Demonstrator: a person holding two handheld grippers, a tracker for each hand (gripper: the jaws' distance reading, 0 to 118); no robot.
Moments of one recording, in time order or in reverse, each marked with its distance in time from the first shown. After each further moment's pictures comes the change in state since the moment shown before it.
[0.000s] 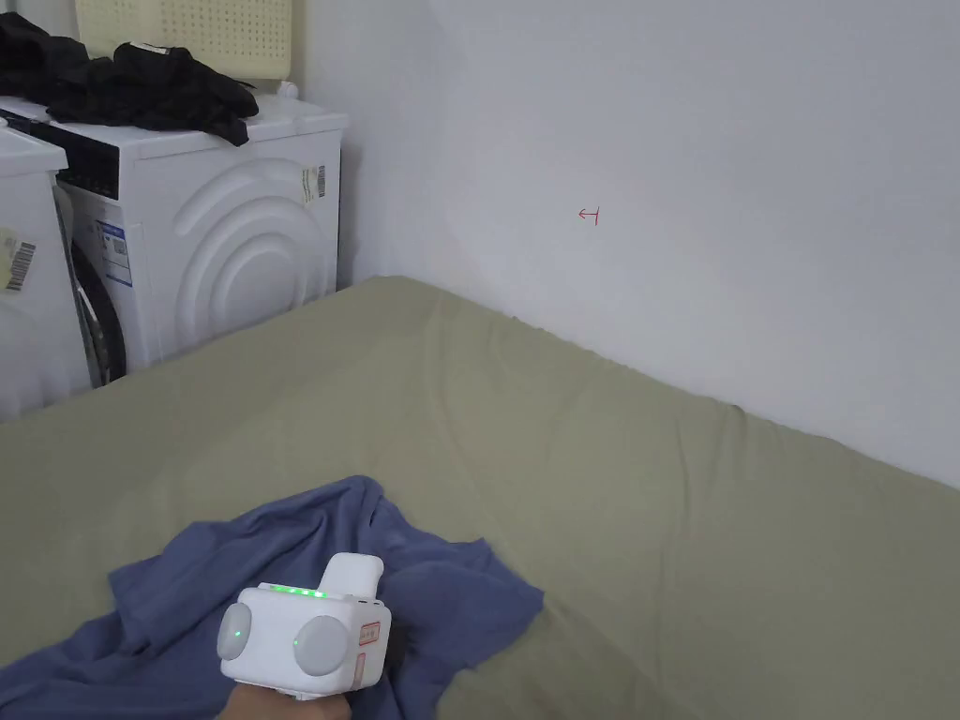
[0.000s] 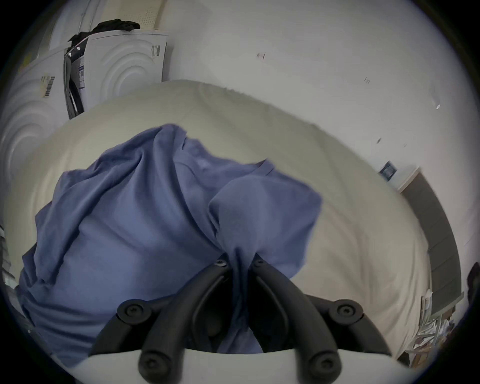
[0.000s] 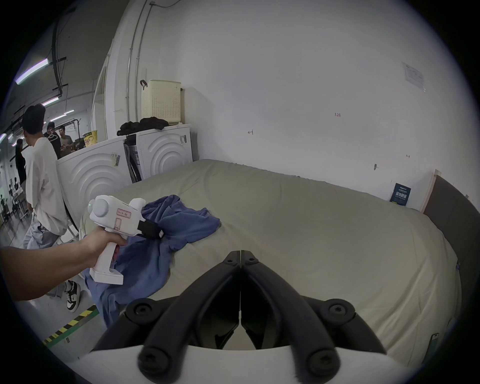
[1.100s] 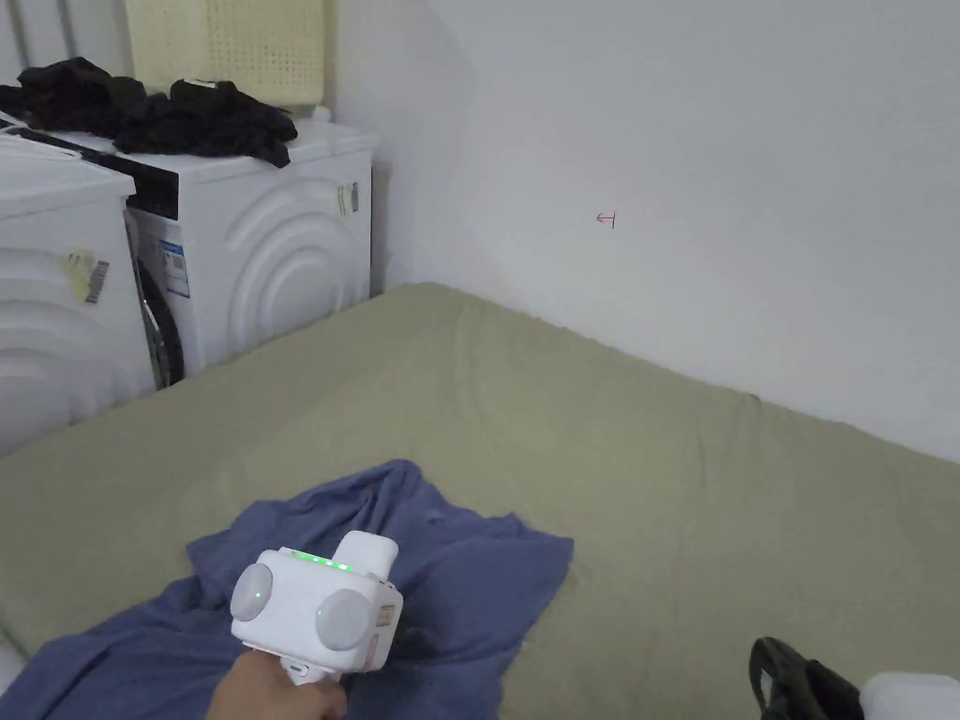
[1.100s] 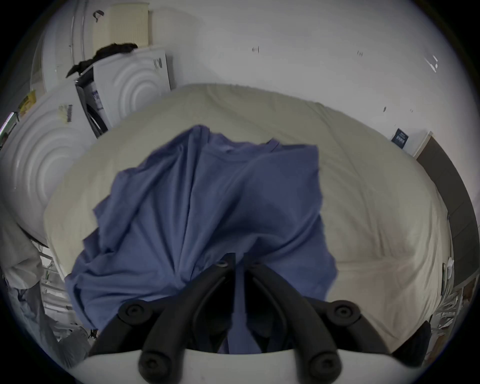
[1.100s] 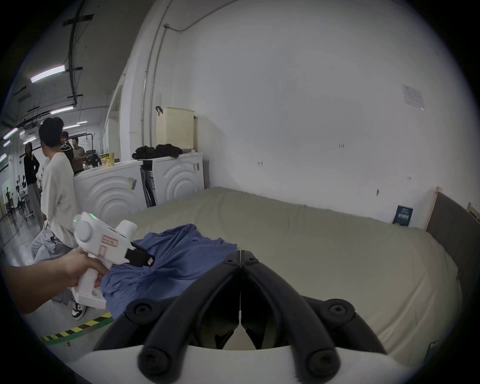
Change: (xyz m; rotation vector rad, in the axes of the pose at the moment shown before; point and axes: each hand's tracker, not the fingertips) left arm 0.013 -0.025 0.071 -0.103 0.208 -0.164; right arm -0.010 0.031 0.038 0.127 0.047 -0.006
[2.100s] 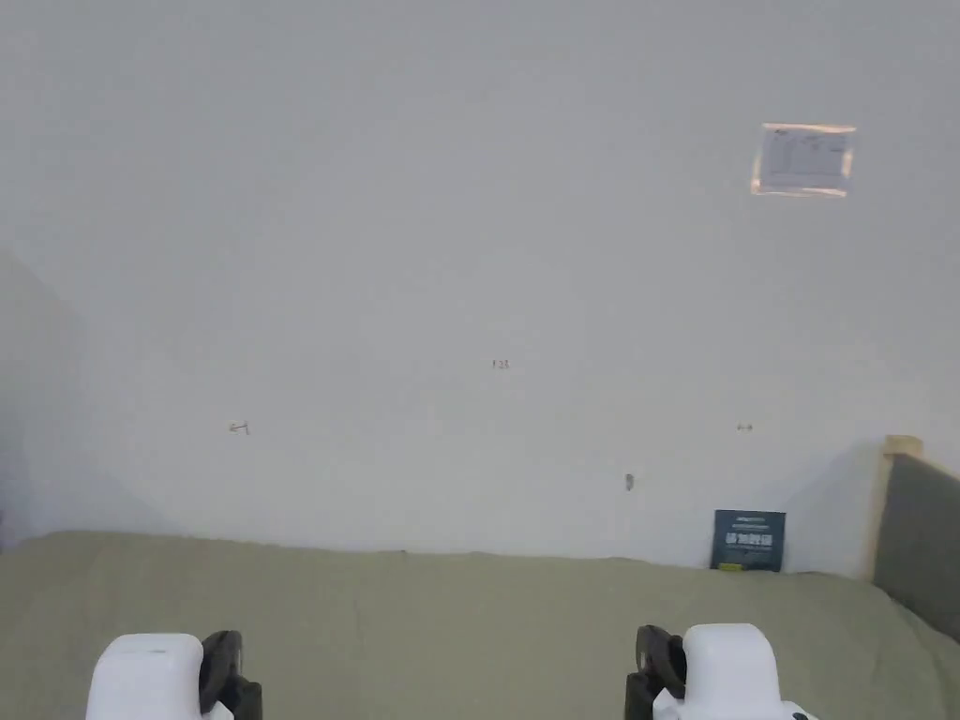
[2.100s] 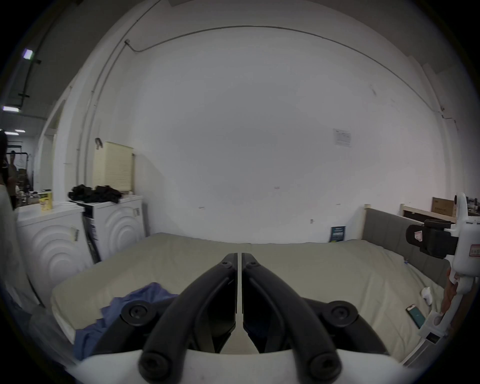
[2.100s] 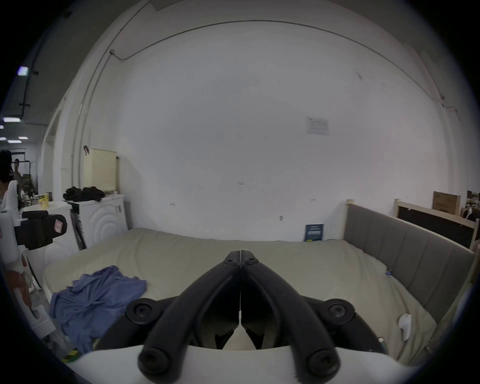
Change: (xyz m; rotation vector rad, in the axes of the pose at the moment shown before) left arm 0.200 -0.043 0.308 0.875 -0.152 -0.102; right arm 0.113 0.049 0.160 0.232 -0.424 -0.075
